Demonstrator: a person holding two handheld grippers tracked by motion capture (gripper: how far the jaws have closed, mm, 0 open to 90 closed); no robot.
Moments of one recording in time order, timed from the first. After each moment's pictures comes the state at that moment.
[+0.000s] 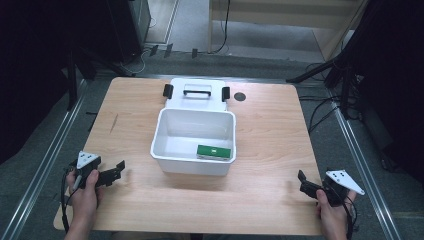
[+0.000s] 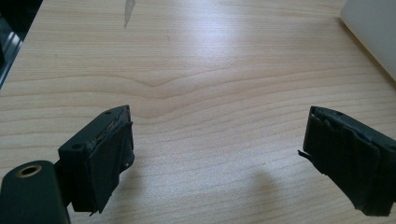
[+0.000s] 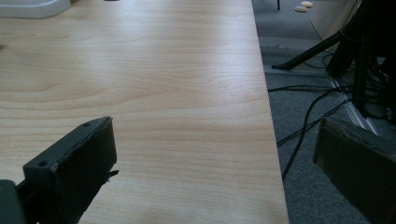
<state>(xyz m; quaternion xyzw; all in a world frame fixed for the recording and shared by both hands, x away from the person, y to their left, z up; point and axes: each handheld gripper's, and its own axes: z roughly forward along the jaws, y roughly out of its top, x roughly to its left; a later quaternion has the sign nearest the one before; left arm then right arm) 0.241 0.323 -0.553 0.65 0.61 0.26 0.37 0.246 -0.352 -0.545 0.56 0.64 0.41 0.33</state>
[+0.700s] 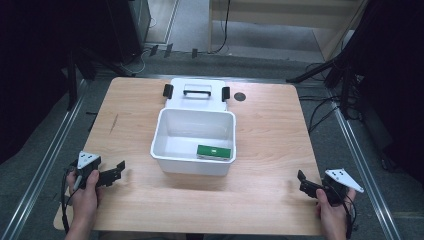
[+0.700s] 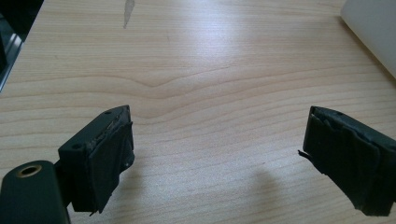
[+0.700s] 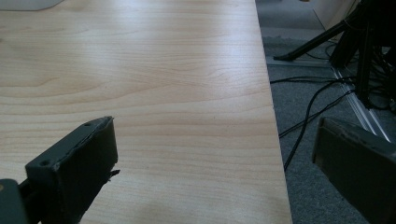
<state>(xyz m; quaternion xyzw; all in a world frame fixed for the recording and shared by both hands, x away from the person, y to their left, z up) 0.241 0.322 -0.553 0.65 0.61 0.26 0.37 0.249 -0.352 -0.545 0.57 0.65 0.40 0.32</state>
